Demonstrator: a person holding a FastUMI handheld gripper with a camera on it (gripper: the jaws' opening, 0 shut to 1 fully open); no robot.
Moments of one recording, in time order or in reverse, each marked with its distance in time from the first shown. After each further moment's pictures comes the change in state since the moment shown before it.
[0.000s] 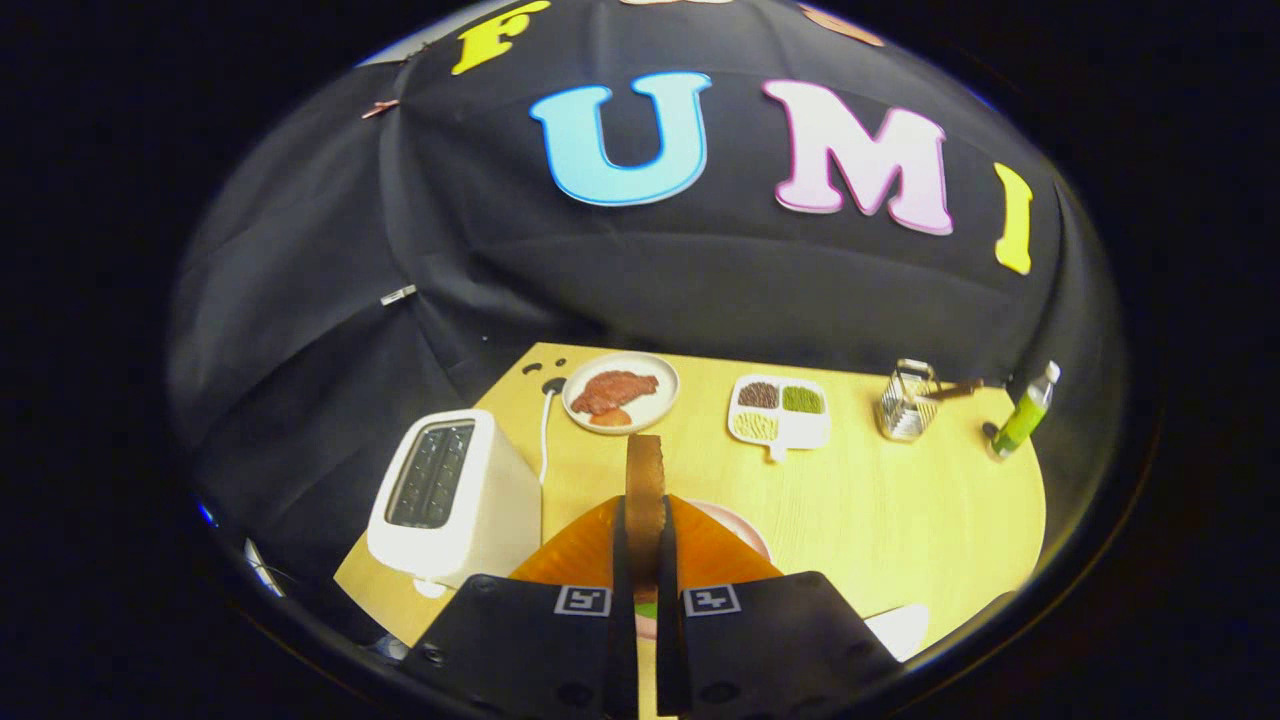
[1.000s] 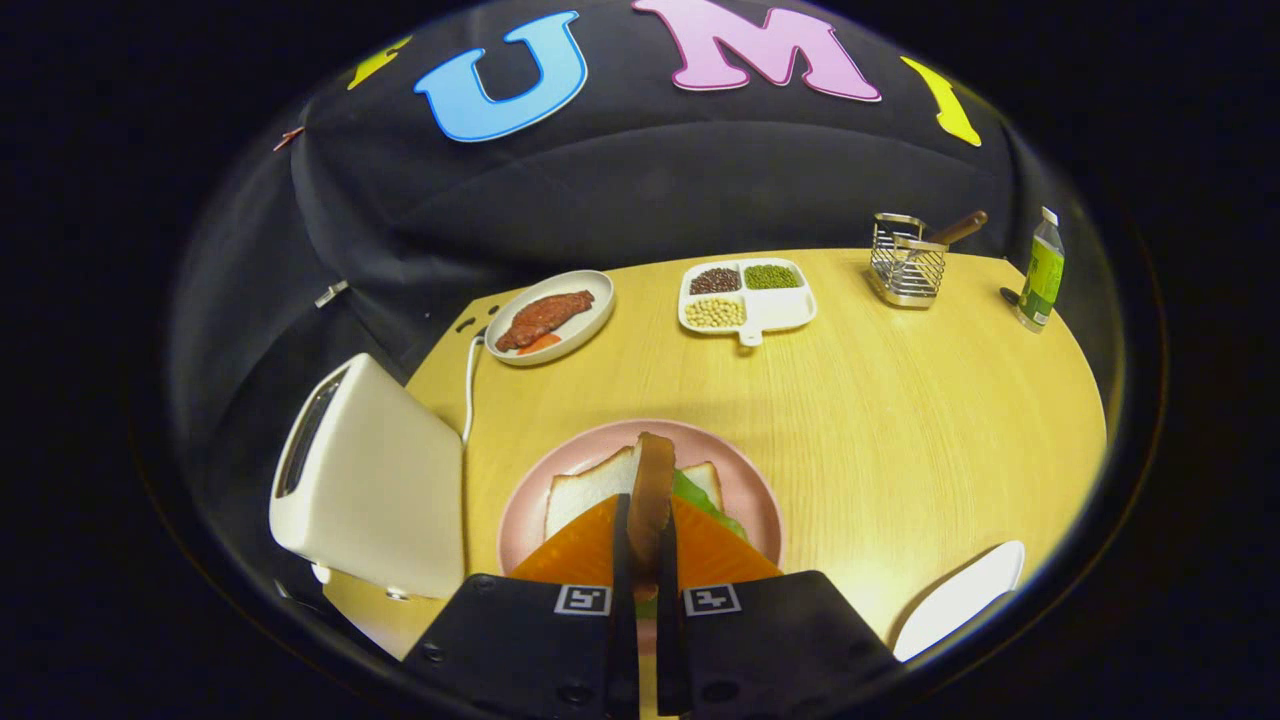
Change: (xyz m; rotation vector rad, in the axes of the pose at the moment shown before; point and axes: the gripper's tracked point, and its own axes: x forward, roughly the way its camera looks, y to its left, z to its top) arm 0.089 -0.066 -0.104 0.189 0.137 -0.028
